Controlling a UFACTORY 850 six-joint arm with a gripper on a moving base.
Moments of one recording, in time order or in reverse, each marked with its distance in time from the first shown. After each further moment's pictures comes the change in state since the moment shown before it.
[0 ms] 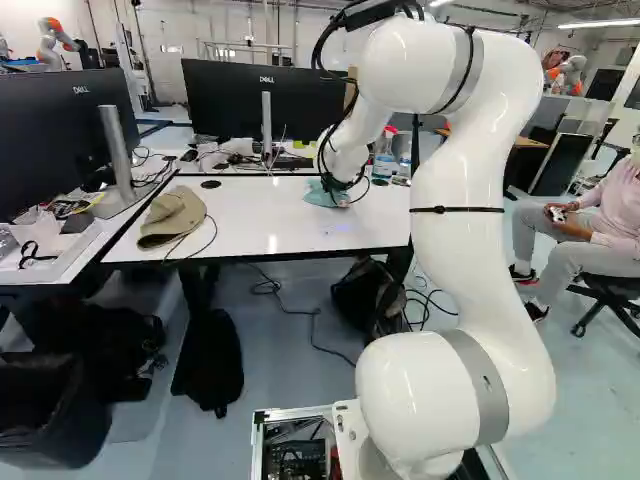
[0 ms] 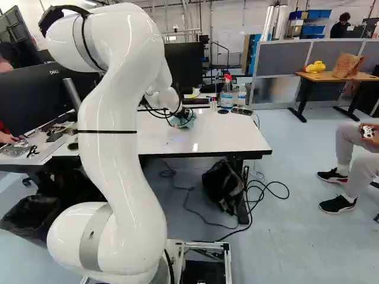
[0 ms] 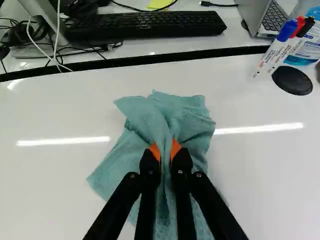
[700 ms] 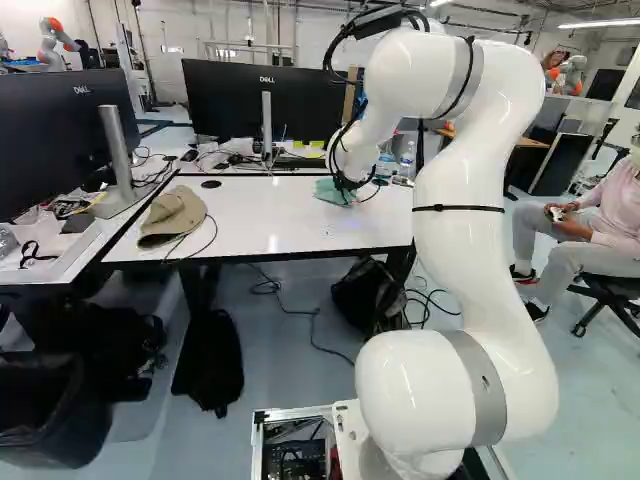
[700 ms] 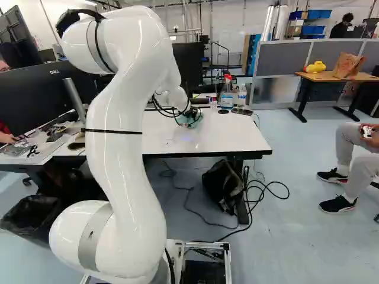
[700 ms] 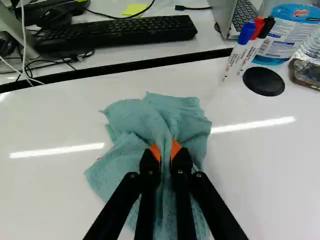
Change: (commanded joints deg) arm -4.6 -3.1 -4.2 0.0 0.0 0.0
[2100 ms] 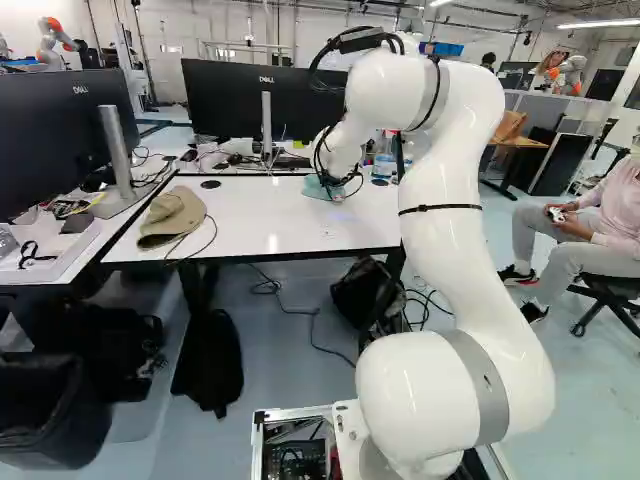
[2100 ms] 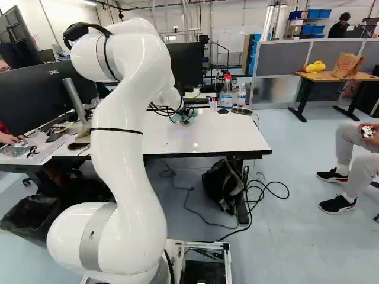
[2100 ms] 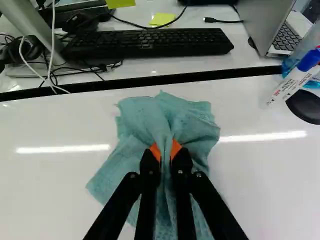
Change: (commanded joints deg) arm 5.5 -4.2 -5.9 0.0 0.0 0.0
